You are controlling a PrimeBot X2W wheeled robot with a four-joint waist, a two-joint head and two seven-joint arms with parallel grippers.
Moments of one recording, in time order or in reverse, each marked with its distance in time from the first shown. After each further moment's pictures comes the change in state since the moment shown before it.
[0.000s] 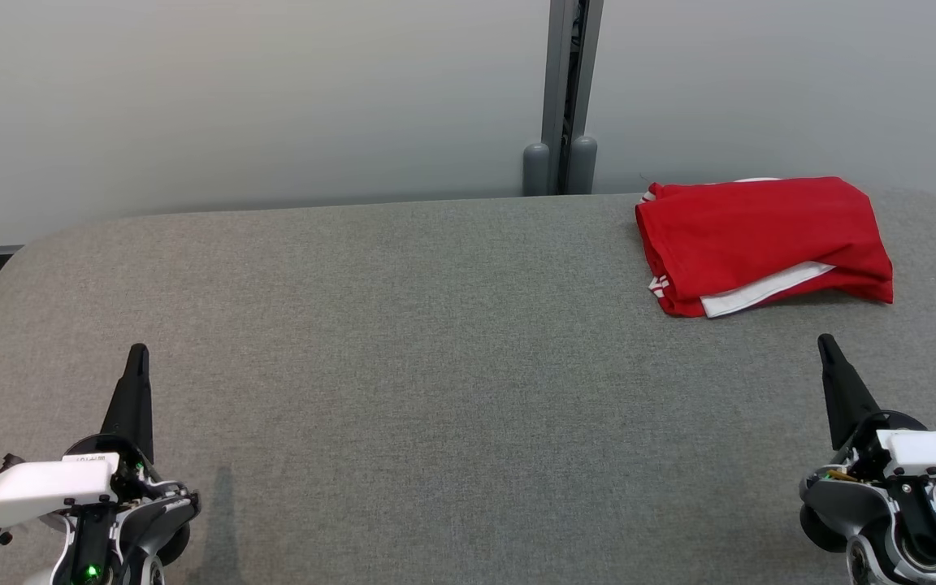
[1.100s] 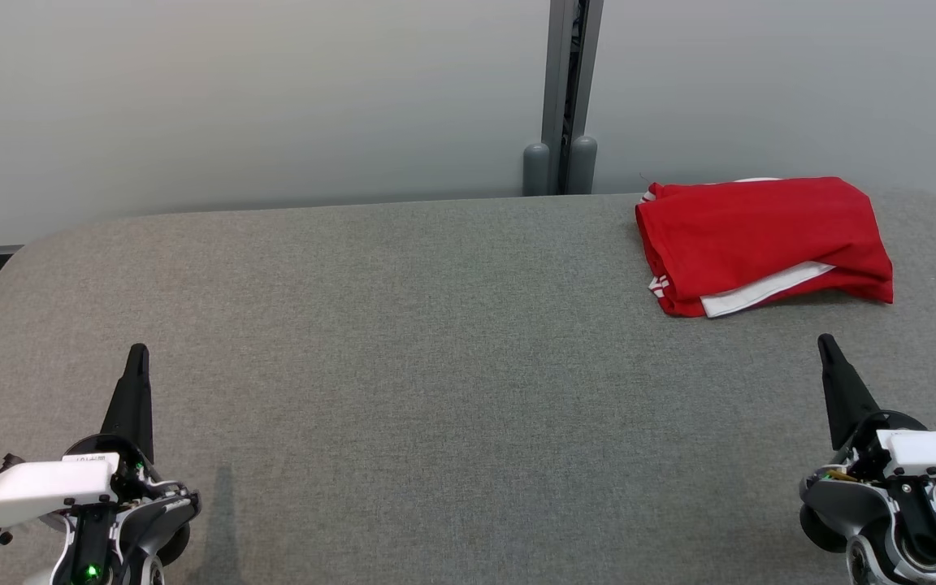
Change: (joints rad) left arm 0.000 0.000 0.000 0.000 0.000 0.000 0.000; right arm 0.000 0.000 0.000 0.000 0.001 0.000 0.000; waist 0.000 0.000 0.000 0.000
